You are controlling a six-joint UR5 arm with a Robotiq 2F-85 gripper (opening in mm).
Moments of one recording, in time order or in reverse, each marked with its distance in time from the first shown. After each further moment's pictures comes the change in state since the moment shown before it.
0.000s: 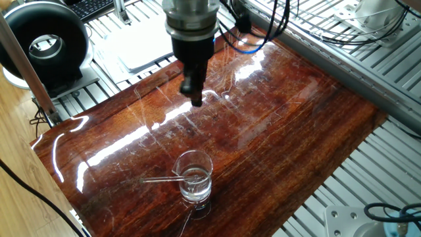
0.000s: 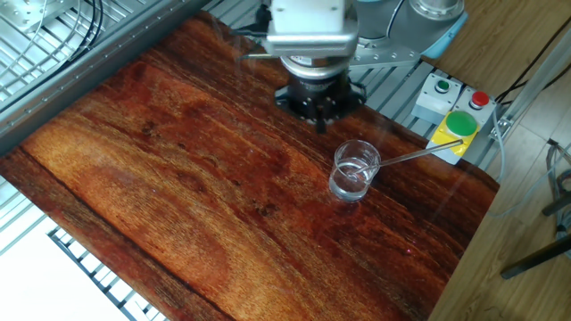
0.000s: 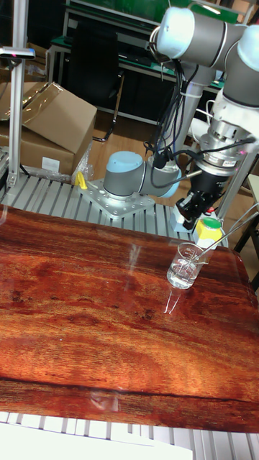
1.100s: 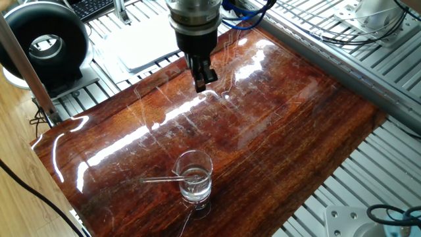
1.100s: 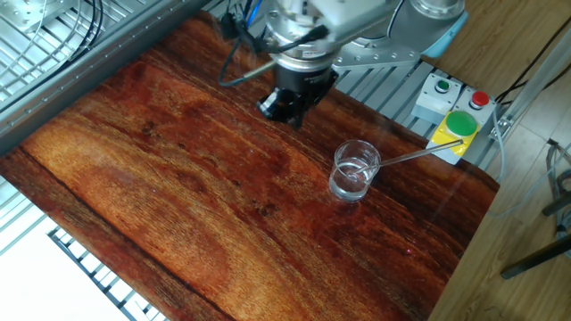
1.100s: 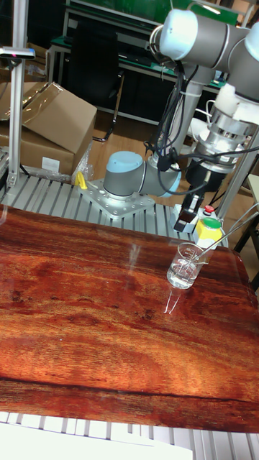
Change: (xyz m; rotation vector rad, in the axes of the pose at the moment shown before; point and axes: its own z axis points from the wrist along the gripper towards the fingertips) arm 0.004 -0.020 -0.008 0.117 0.048 -0.568
